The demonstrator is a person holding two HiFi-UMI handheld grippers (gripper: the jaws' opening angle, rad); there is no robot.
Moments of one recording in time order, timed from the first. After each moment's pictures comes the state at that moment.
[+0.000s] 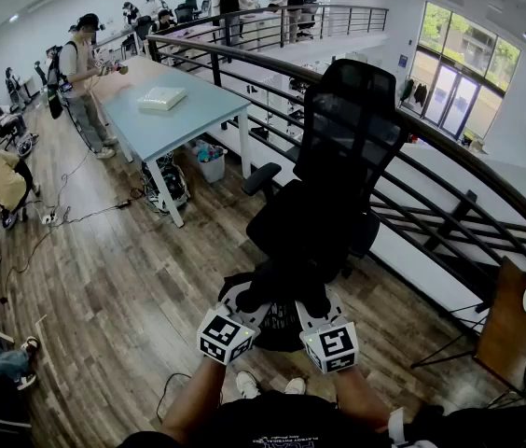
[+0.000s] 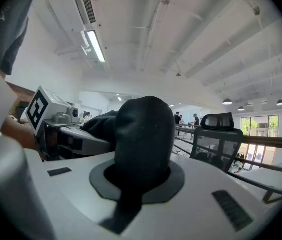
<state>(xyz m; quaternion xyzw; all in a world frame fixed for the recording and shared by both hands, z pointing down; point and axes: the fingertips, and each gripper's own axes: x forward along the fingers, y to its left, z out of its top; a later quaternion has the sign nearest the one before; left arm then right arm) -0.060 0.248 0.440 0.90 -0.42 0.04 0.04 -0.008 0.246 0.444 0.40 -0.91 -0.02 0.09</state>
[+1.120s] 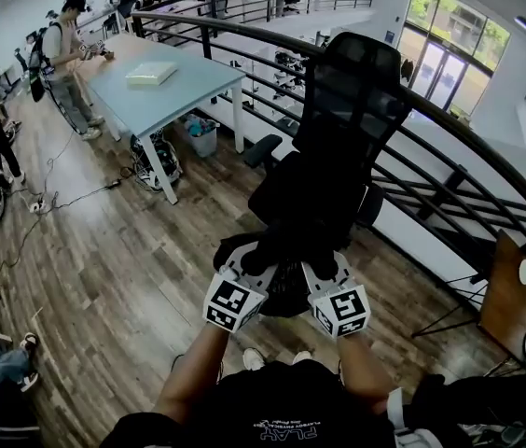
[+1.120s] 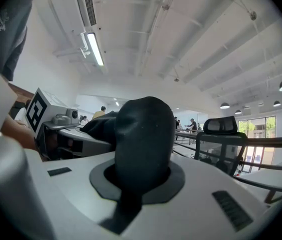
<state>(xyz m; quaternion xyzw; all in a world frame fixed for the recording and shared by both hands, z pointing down) -0.106 0.252 0.424 0.91 -0.41 0.05 0.01 -0.056 0.249 0.432 0.41 -0.91 -0.03 0.06</state>
